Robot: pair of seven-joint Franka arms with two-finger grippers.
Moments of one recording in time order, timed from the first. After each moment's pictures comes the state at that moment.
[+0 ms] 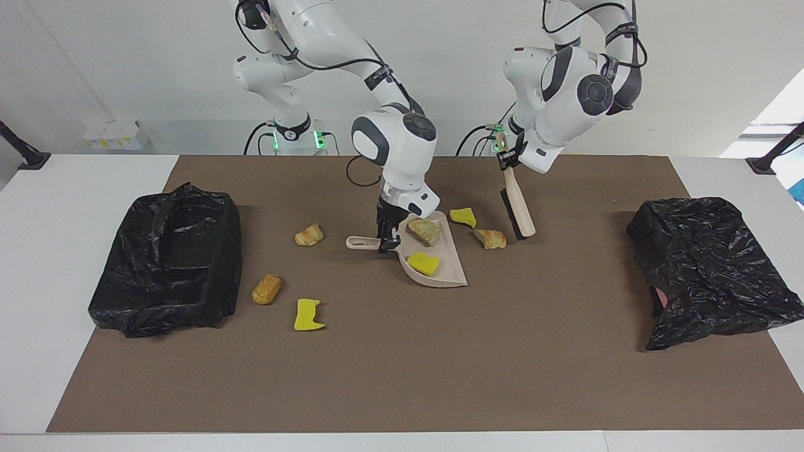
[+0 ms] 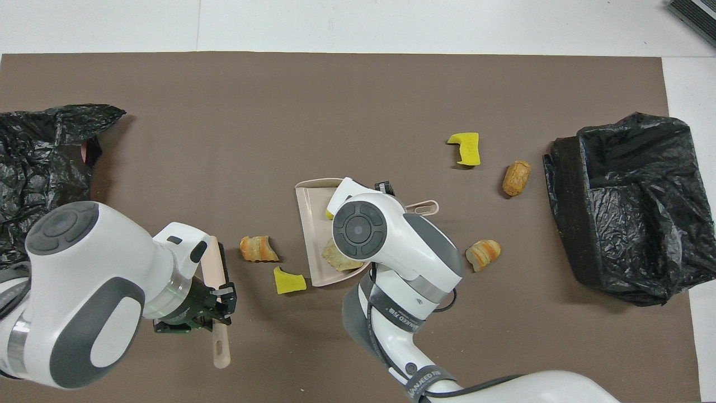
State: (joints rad) left arm -0.32 -0.25 -0.04 -2.28 -0.27 1.68 -0.67; right arm 0.54 0.33 0.08 -1.82 -0.38 2.12 -0.95
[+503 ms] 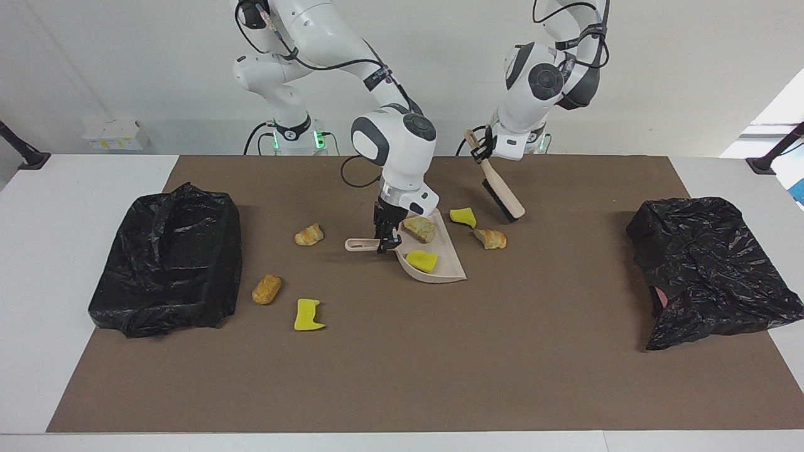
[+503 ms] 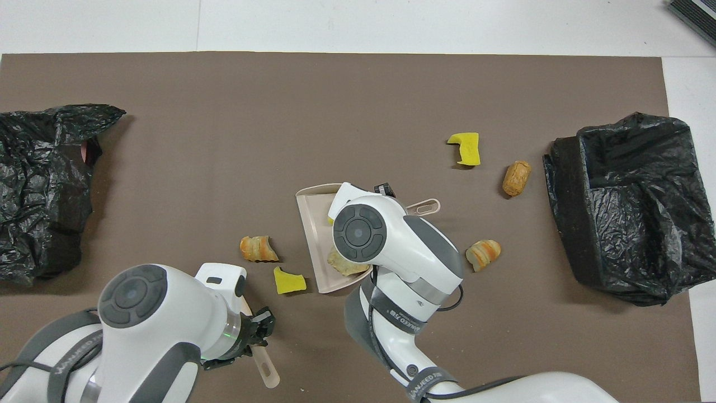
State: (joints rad) left arm -0.53 -0.32 -0.04 -2.44 -0.30 1.91 -1.01; right arm 0.54 0.32 0.08 -1.84 -0.40 2.12 -1.01
